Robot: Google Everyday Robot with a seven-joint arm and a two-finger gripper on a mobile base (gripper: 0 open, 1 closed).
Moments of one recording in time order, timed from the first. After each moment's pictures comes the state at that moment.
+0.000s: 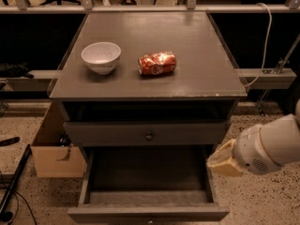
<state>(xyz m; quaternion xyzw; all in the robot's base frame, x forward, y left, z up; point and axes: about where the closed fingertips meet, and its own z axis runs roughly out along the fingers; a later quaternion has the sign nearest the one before) 0.386 -0.164 0.763 -0.51 0.82 0.17 0.21</state>
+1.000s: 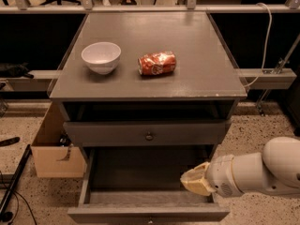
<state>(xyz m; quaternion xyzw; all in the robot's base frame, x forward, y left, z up) 0.383 -0.107 0.674 -0.43 0.81 0.28 0.28</state>
